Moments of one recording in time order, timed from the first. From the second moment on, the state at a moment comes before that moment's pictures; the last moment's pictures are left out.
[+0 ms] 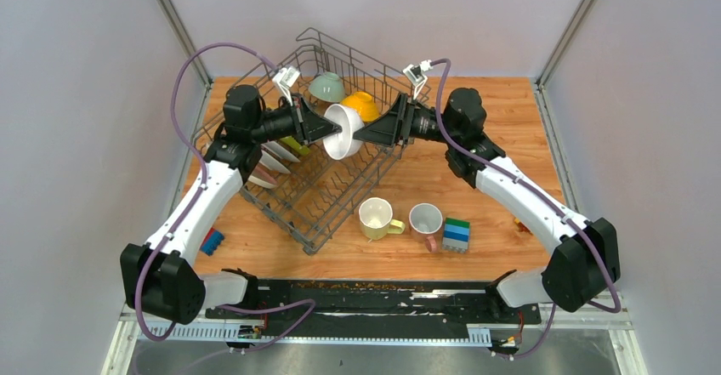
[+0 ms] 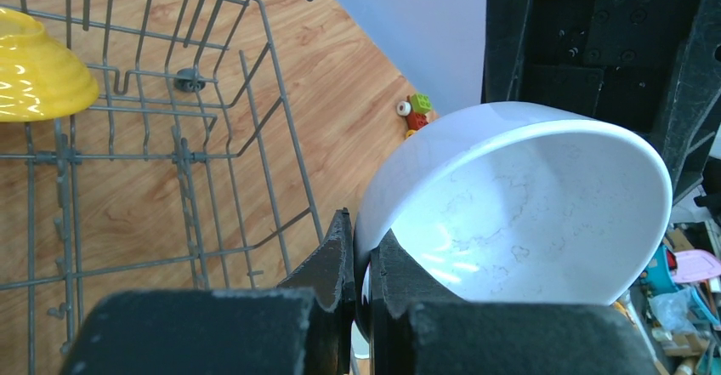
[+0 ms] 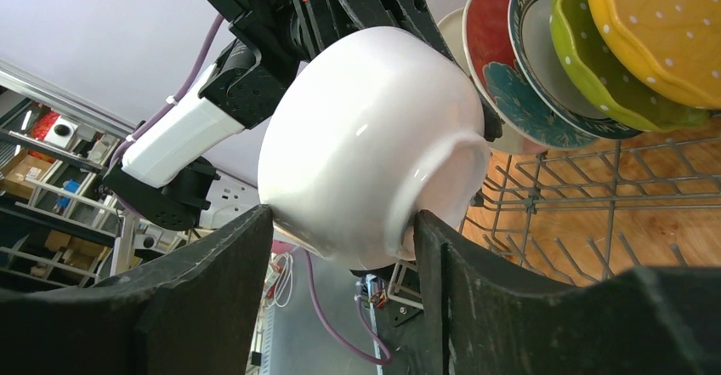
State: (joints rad) left arm -0.27 1.26 1.10 -0.01 0.86 -0.49; right arm 0.54 1.39 1.16 0.34 -0.82 0.93
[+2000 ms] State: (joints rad) left arm -0.30 1.26 1.10 -0.14 0.62 -0.43; right arm 0.58 1.49 1.32 0.02 -0.64 0.81
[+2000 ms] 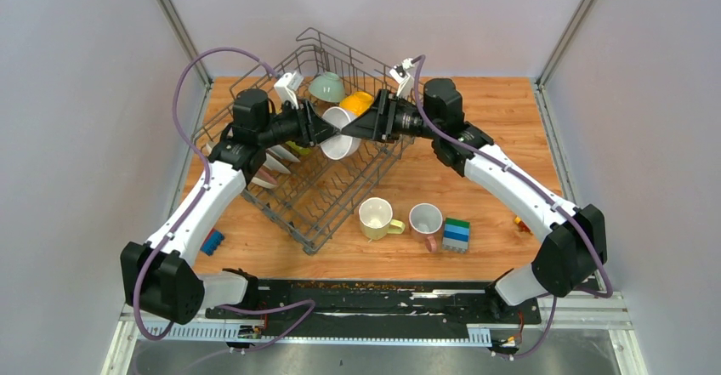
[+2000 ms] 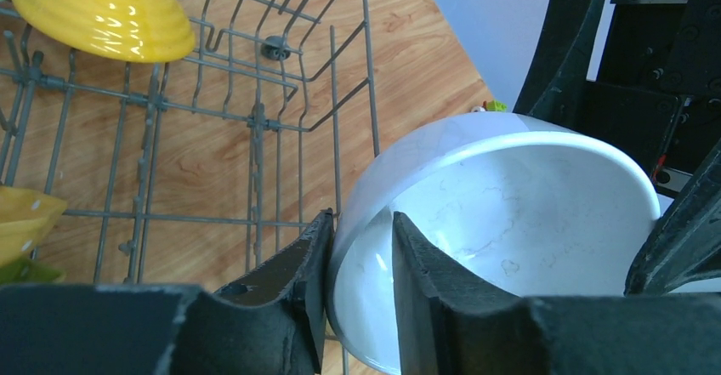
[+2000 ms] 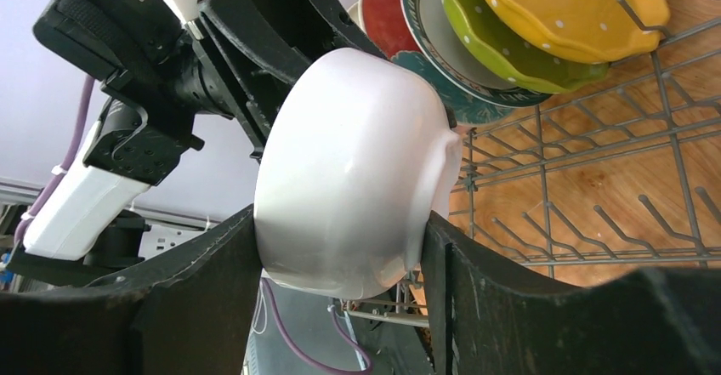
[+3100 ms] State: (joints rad) left arm -0.31 1.06 1.05 -0.27 0.24 -0.39; right arm 0.59 1.67 1.53 -0.35 -0.17 0.48
